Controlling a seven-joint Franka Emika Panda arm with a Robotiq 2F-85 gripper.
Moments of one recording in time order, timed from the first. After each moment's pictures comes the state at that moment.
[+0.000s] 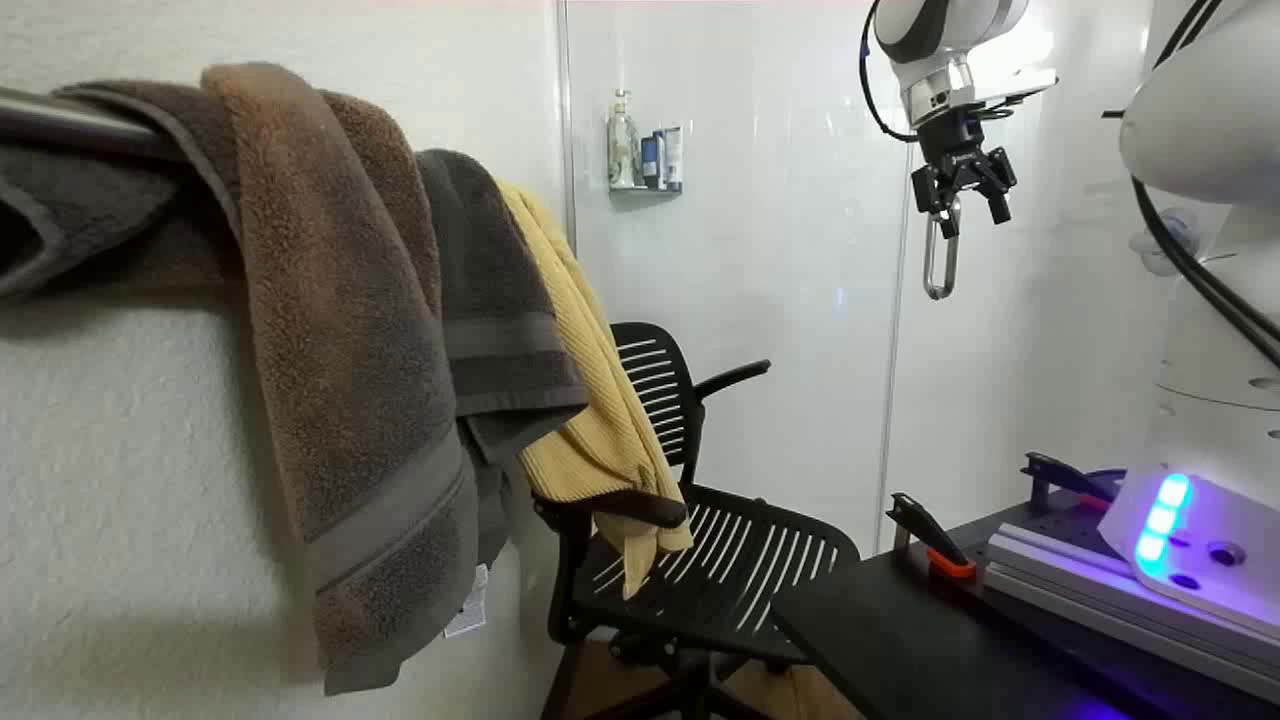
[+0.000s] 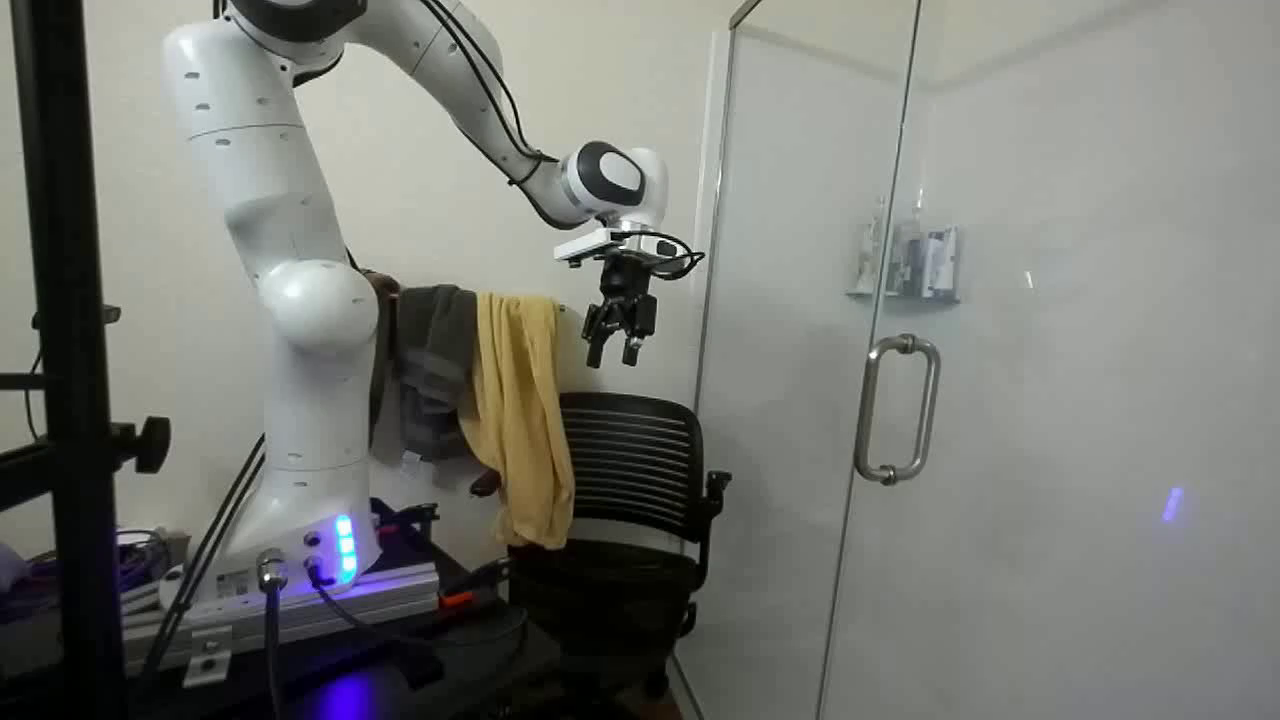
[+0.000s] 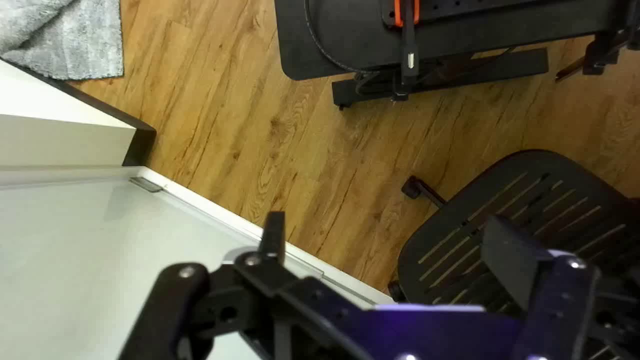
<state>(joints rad) -0.18 -0.34 -0.12 -2.42 -0.30 1.84 -0.05</state>
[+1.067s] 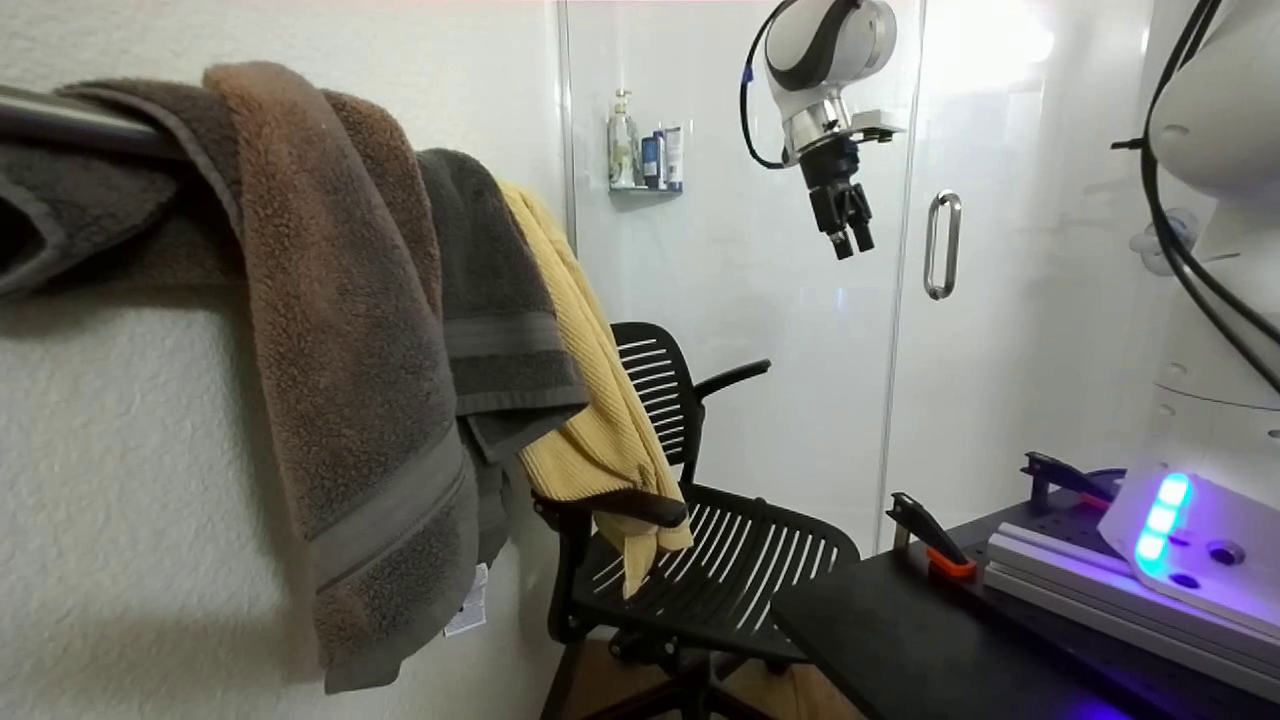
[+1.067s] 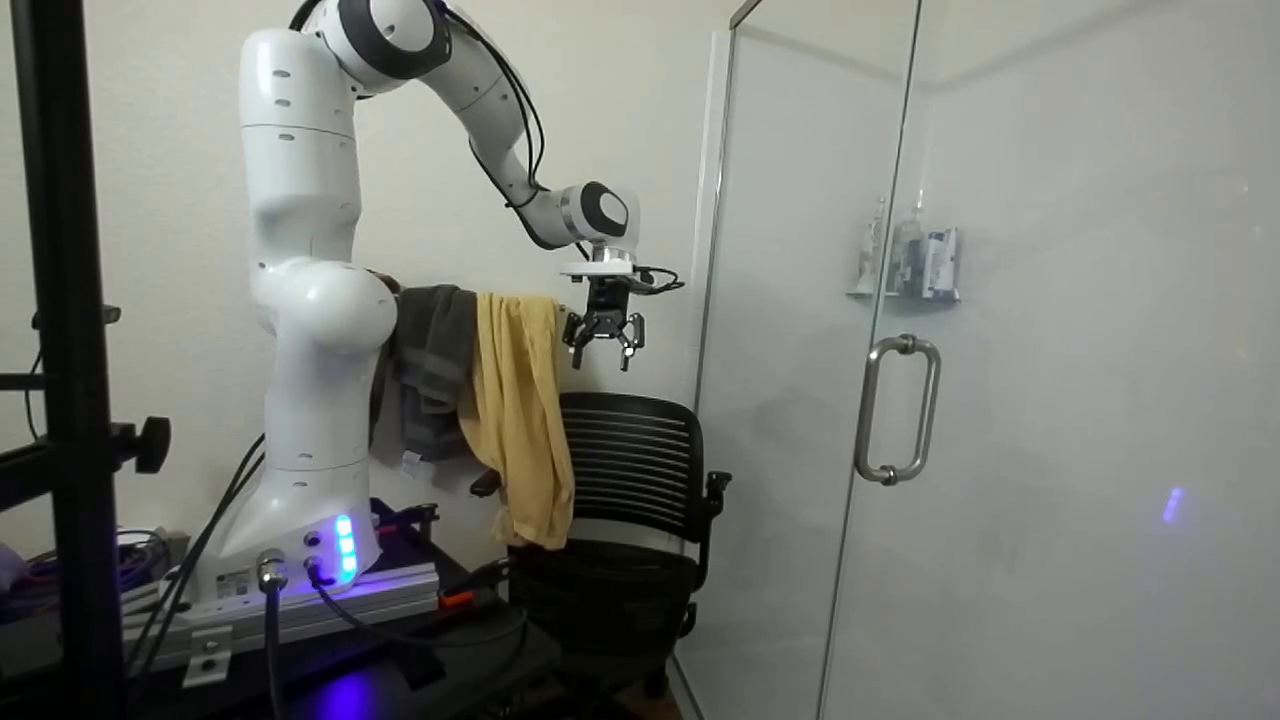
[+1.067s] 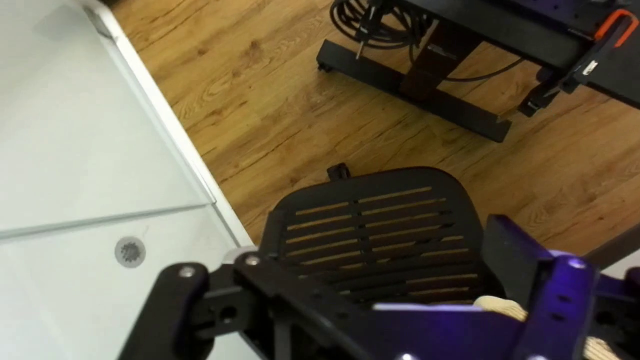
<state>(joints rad) 0.03 -0.09 -0.01 -2.24 -0.23 1.88 -0.34</state>
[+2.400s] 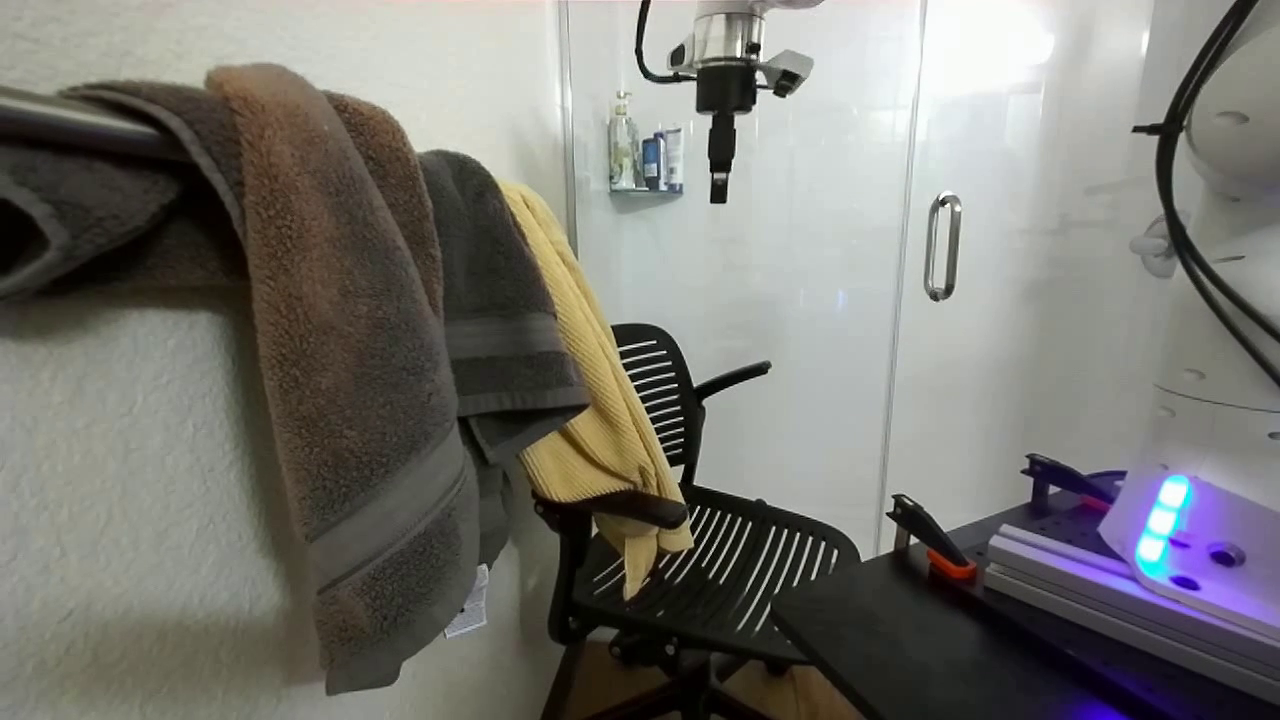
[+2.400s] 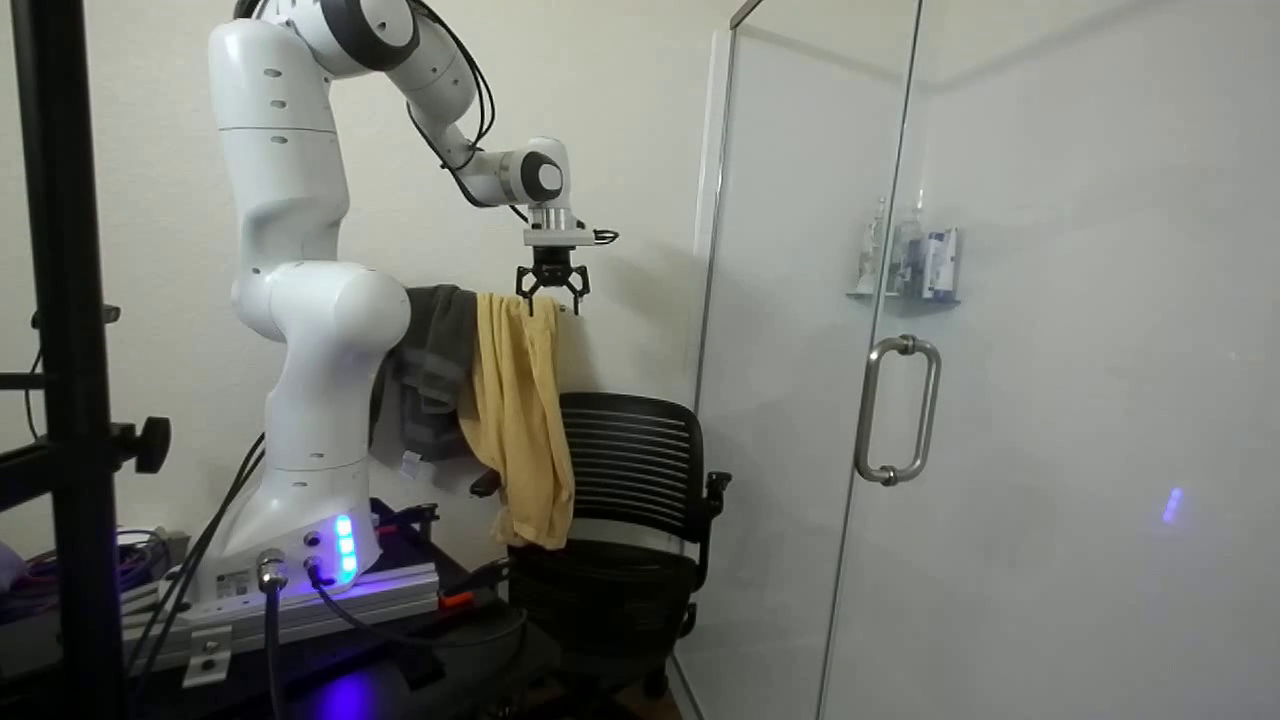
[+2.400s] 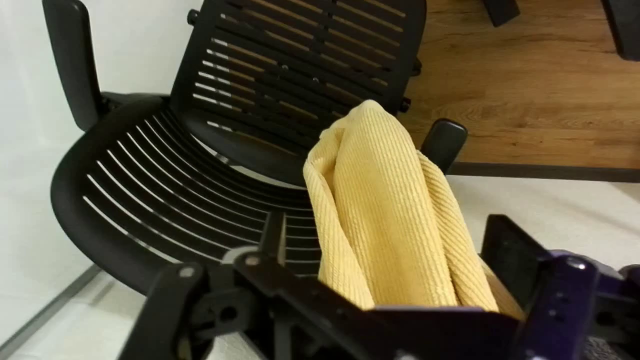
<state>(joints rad) 0.25 -0.22 0.11 -2.22 -0.04 2.13 -0.67</state>
